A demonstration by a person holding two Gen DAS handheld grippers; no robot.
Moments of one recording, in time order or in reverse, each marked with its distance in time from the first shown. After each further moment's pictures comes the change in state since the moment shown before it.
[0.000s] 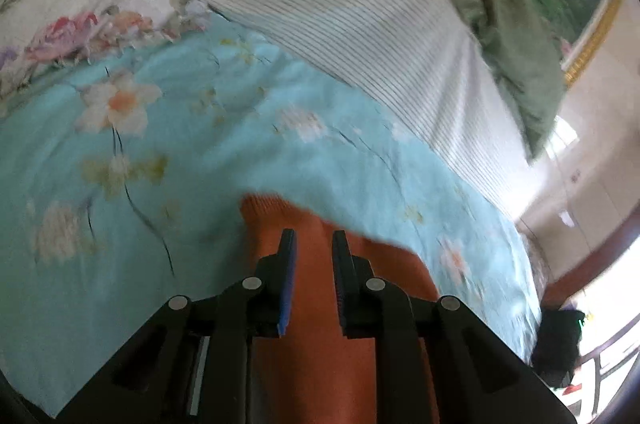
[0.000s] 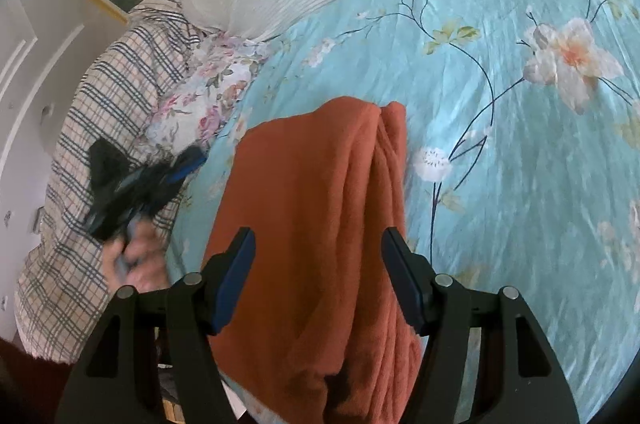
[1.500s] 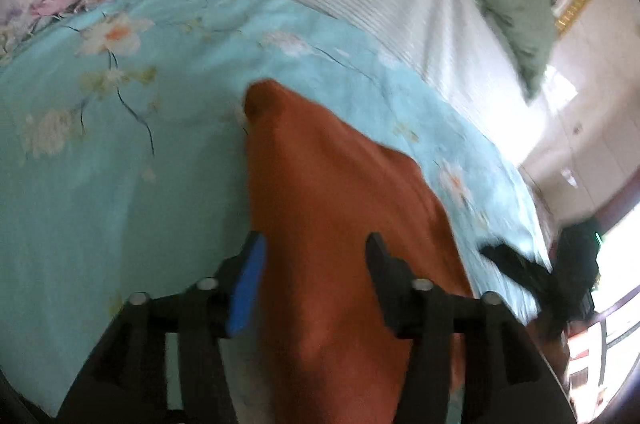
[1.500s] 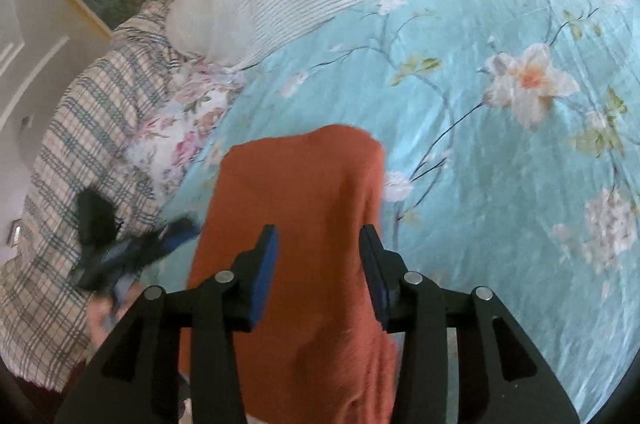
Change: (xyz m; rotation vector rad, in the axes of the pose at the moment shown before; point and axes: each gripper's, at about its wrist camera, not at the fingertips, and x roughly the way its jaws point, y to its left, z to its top) left arm 0.010 -0.010 -0.061 0.049 0.134 0.036; right arm -0.024 0.005 -0.016 -0.008 -0.110 -0.081
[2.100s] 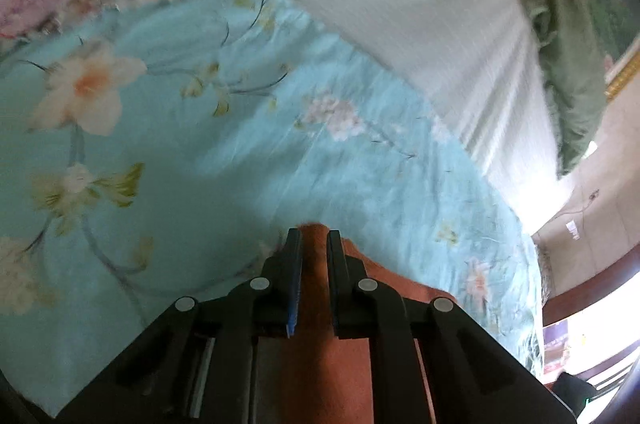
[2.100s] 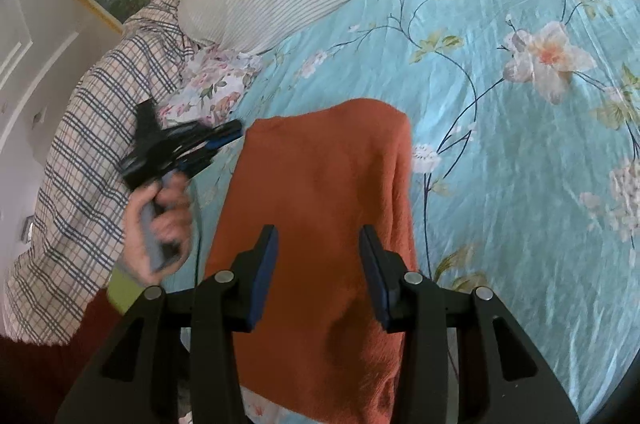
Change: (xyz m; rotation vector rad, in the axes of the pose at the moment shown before) left arm 0.053 0.034 0.106 -0.129 -0.053 0.014; right arm 0.006 0.005 -0.003 0.007 0.029 0.027
